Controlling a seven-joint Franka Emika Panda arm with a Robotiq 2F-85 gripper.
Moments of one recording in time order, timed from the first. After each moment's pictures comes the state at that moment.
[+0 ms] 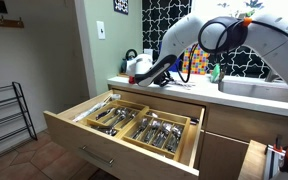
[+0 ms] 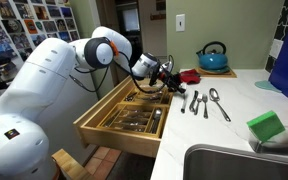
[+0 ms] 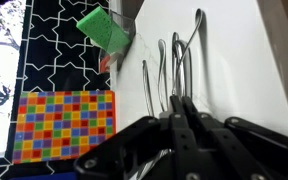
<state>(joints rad) 0.07 0.80 -0.05 -1.29 -1.05 1.42 0.47</state>
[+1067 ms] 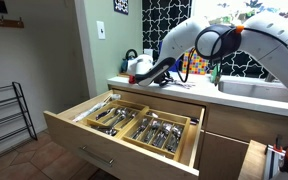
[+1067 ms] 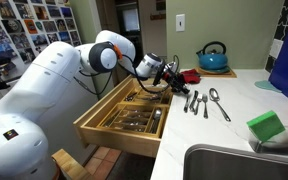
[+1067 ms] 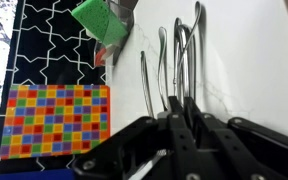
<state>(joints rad) 0.04 0.86 -0.06 -1.19 -1.04 1.44 0.40</state>
